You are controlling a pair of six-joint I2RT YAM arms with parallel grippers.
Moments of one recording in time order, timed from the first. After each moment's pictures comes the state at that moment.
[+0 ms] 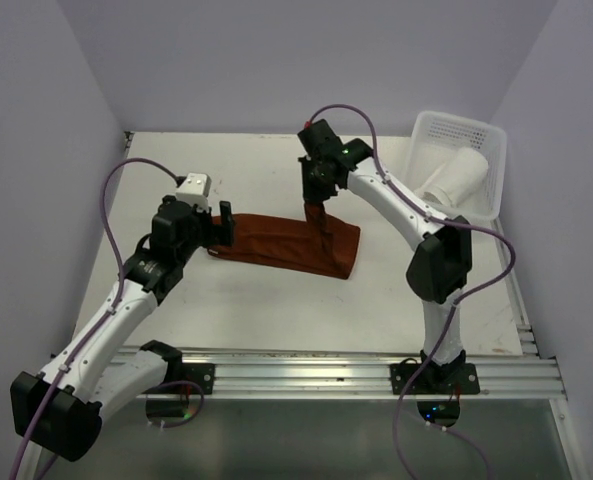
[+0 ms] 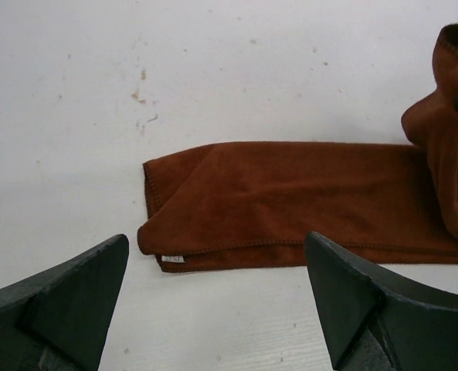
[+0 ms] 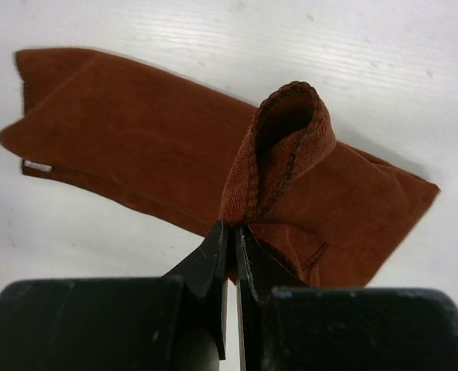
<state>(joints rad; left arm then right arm) -0.37 0.94 0.77 -0.25 -0.12 -0.16 0.60 1.98 1.95 -0.96 0.09 0.48</state>
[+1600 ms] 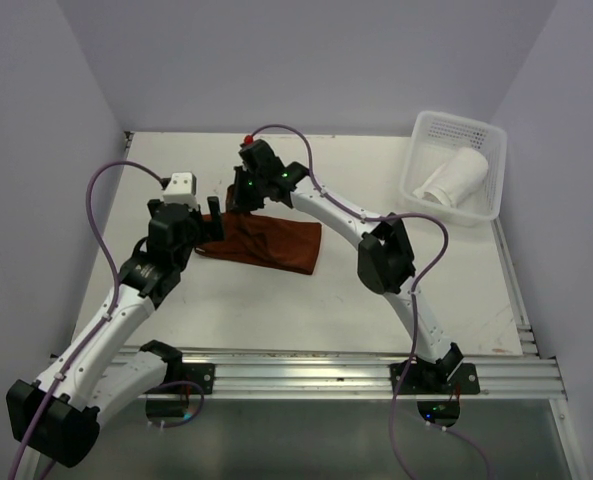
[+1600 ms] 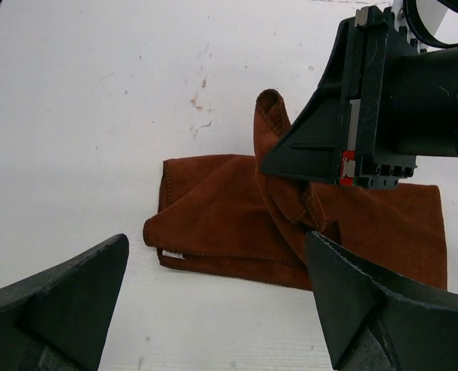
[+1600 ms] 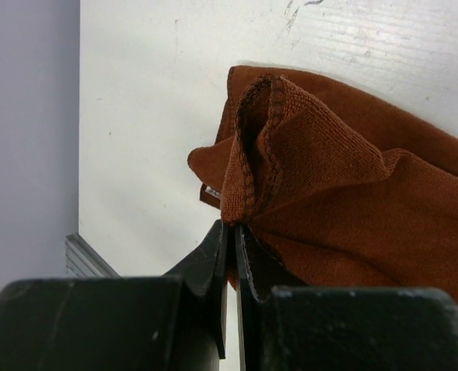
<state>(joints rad) -0.38 0.90 0.77 -0.27 -0.35 -0.23 0.80 2.38 2.27 -0.61 -0.17 0.78</state>
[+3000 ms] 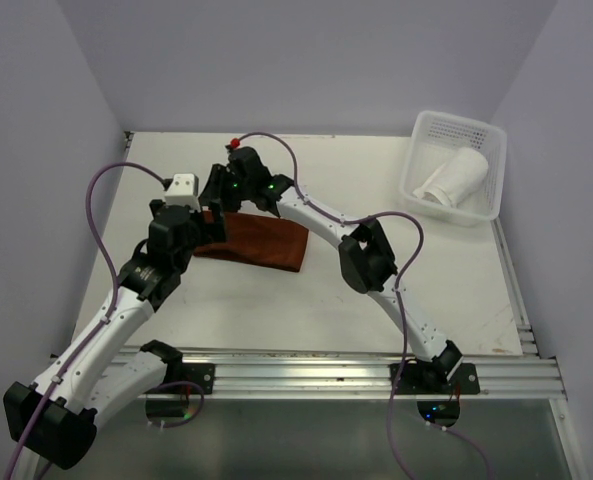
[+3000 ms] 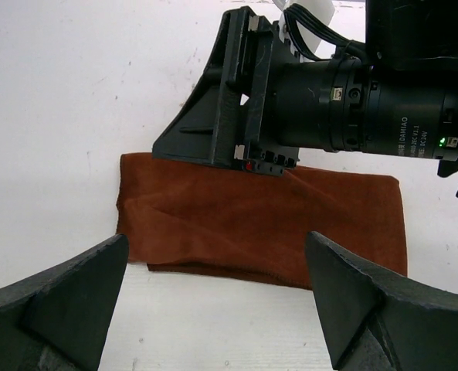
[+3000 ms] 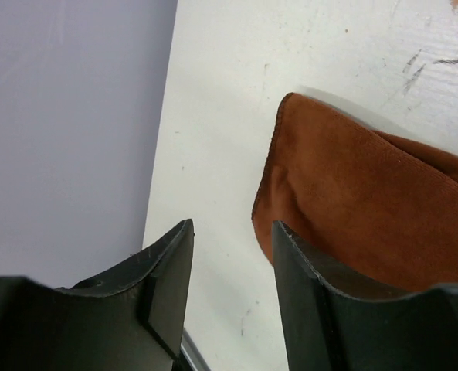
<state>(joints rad) -0.41 0.88 0.77 -0.27 -0.35 -0.23 0.82 2.56 2.38 -0.33 -0.26 0.92</state>
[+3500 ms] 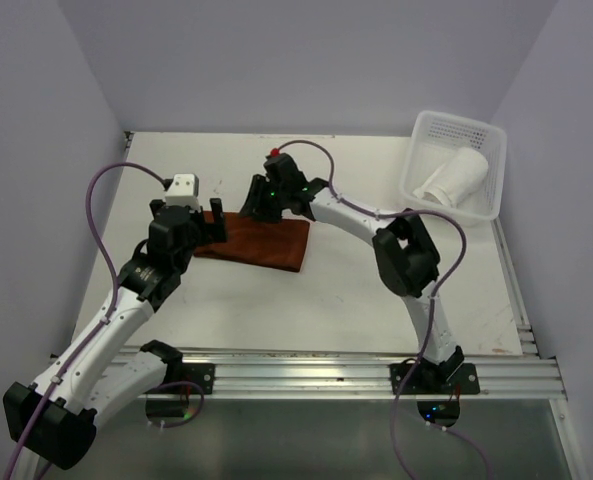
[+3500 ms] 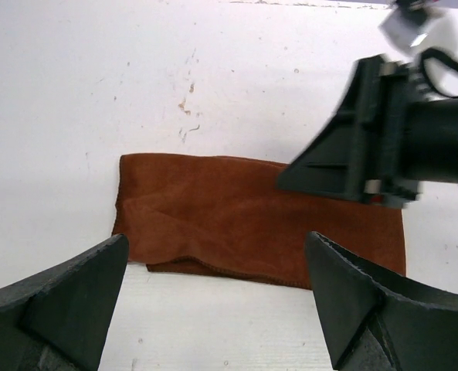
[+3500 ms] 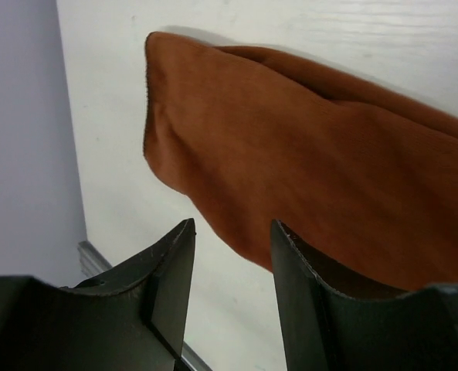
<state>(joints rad) -0.42 0.88 0.77 -0.27 -0.35 -0.23 0.76 2.26 1.87 -0.31 -0.21 0.89</state>
